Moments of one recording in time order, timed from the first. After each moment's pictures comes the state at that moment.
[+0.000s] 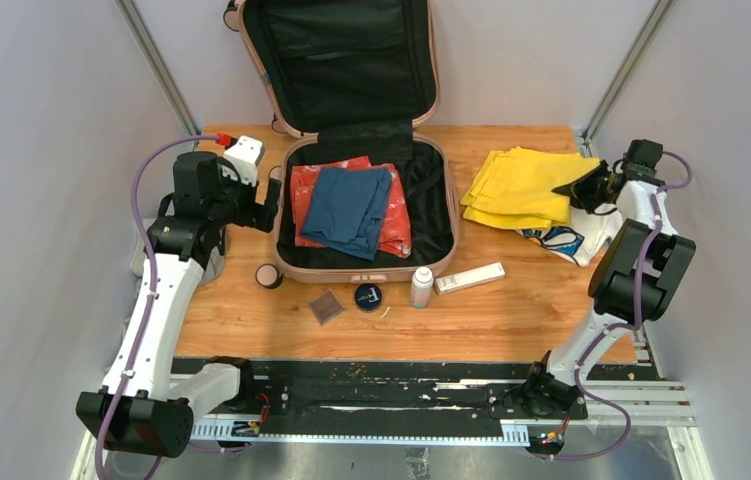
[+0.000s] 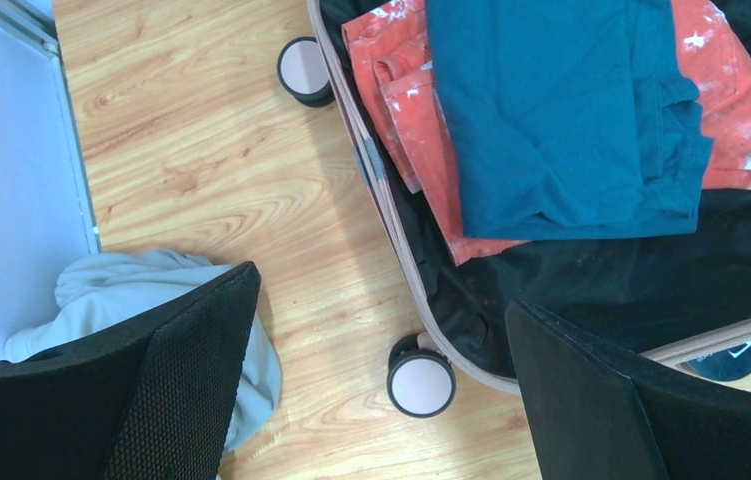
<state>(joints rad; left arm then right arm) -0.08 1.07 1.18 -0.65 0.14 0.24 -0.44 1.84 1.42 -0.48 -0.50 0.60</state>
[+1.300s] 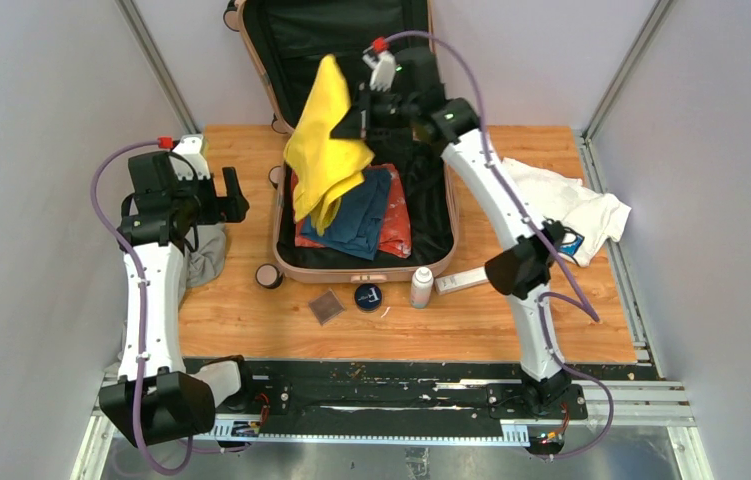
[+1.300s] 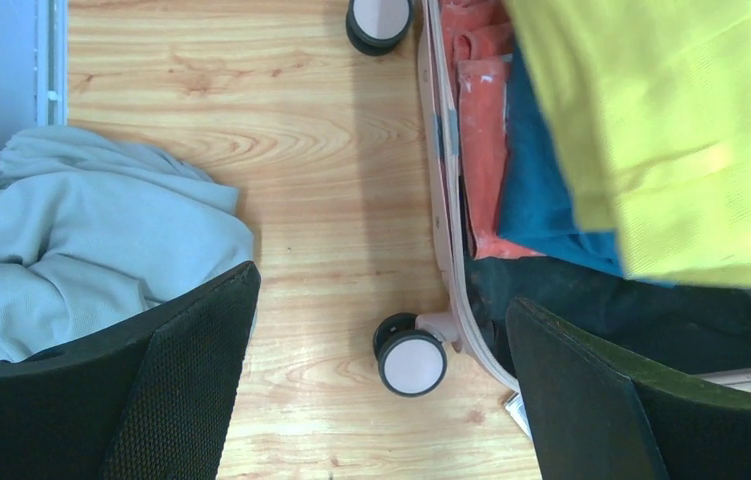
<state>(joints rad) 0.24 1.12 1.21 -0.71 0.33 0.07 0.56 2.12 2.55 -0.75 -0.52 0.47</state>
